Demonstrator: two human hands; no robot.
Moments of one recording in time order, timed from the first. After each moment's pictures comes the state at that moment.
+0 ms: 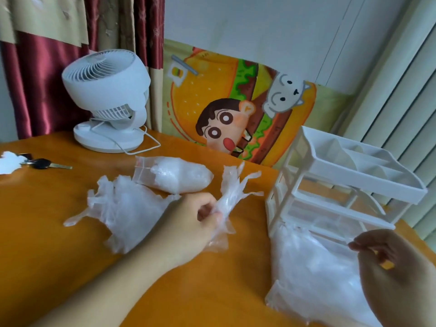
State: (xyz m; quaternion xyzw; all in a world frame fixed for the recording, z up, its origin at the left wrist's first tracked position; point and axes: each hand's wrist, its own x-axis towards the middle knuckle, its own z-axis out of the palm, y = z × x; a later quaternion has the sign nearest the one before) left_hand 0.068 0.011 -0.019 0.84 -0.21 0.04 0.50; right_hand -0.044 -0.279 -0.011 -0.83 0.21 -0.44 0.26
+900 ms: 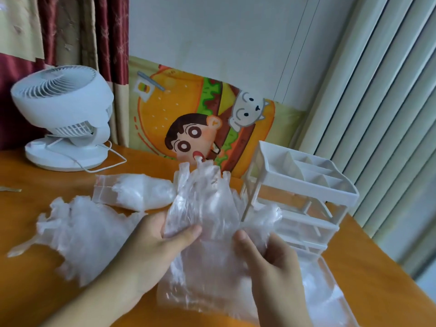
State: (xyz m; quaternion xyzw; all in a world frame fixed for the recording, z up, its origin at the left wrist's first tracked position) left_hand 0.043 -0.005 -0.001 0.68 -0.16 -0.06 0.71; right_hand -0.035 -0.178 0.009 -0.71 0.08 -0.26 0.65
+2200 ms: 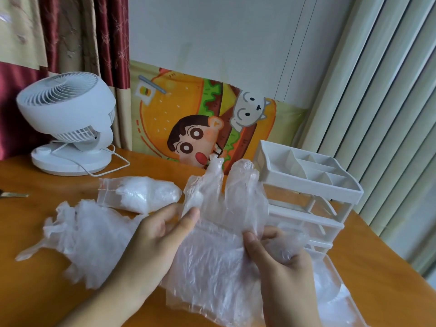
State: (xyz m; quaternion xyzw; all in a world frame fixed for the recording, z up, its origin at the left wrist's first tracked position) left_hand 0.042 -0.005 -0.004 0.66 -0.21 0.00 0.72; right_hand -0.035 -0.184 0.001 -0.68 0.10 -0.30 0.65
